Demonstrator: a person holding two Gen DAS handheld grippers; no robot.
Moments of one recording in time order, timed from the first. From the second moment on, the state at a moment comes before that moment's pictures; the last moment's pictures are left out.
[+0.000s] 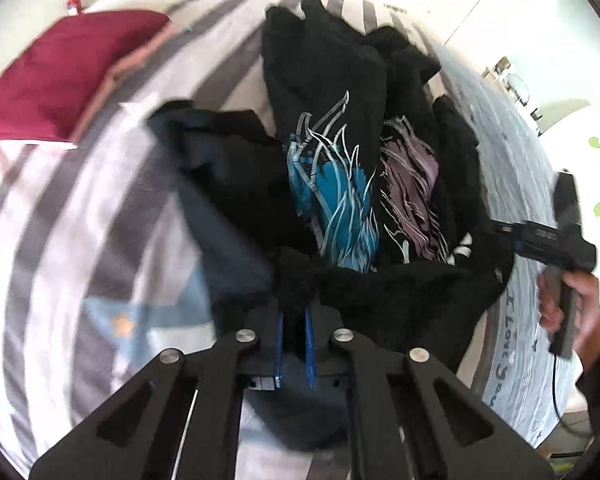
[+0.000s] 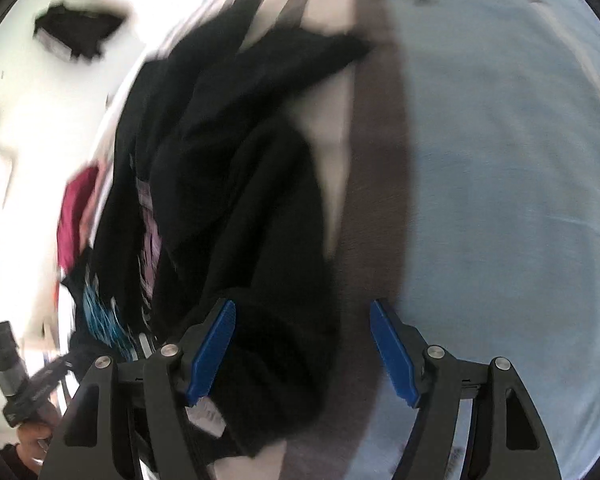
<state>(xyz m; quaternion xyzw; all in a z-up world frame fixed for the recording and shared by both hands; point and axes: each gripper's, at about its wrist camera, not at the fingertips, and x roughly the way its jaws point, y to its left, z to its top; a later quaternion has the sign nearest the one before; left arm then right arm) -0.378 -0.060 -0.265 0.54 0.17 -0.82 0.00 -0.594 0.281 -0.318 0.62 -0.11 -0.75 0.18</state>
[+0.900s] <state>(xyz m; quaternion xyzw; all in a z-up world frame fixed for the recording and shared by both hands) -0.231 -0.092 -0.185 0.51 0.15 -0.85 0.00 -0.395 0.339 -0.255 0.54 -0.23 -0.80 0.15</state>
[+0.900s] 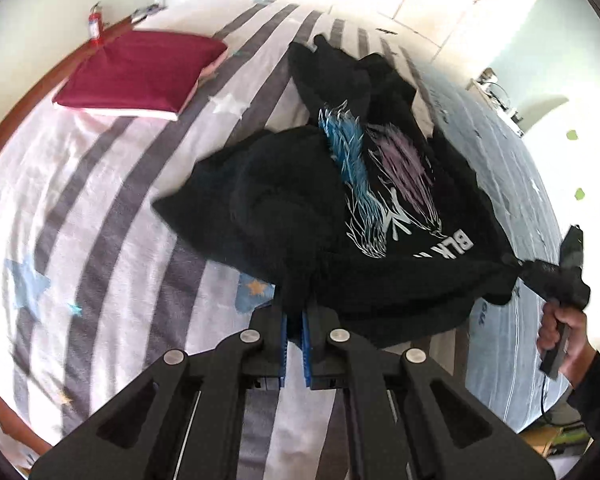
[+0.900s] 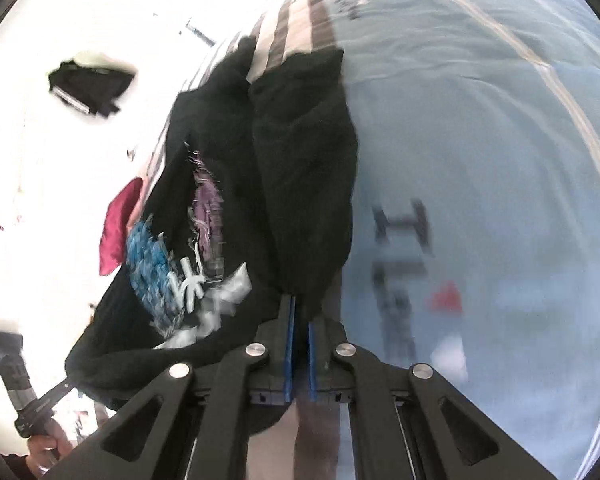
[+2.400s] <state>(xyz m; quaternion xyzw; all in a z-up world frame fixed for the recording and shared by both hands) -0.324 -0.063 0.289 0.11 0.07 -0.99 -0.07 -0.285 0.330 0.308 0.12 -0.10 -0.99 0.03</state>
